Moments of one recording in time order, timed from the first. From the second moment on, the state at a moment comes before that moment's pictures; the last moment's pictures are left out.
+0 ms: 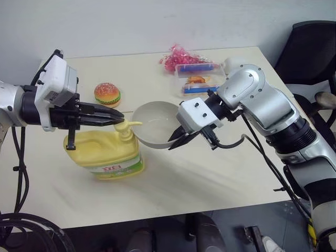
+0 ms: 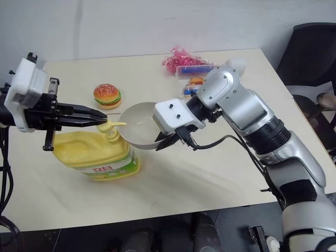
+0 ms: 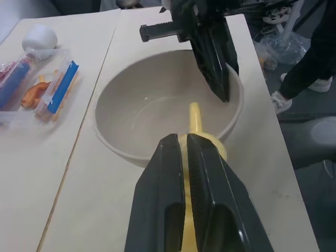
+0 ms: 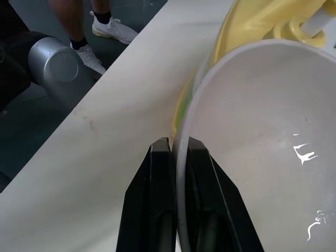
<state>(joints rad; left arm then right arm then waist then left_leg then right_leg) -0.62 1.15 0.17 -0.27 -0.71 0.63 -1.19 -1.19 -0.65 0.58 0.04 0.34 0.23 1.55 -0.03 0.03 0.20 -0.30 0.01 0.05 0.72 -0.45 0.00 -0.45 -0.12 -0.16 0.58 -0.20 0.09</state>
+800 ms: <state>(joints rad) -0.53 1.18 0.14 -0.31 -0.53 0.32 -1.22 -1.19 -0.64 0.58 0.04 0.34 0.22 1.55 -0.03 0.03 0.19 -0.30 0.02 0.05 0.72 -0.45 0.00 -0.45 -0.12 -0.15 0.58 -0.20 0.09</state>
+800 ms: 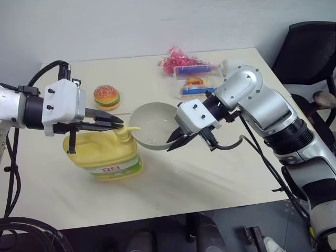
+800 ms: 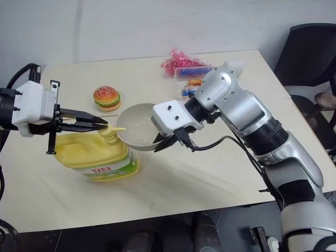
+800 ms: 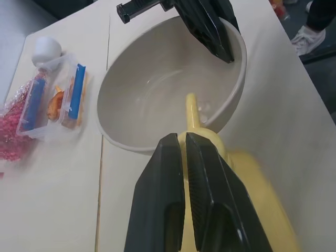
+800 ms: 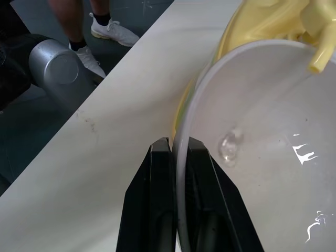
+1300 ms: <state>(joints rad) -0.71 1.15 0.19 -0.26 -0.81 0.79 -1.18 -1.09 -0.68 0.53 0.00 0.34 0.22 1.55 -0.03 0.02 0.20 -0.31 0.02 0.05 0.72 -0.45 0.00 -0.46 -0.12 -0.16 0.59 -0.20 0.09</state>
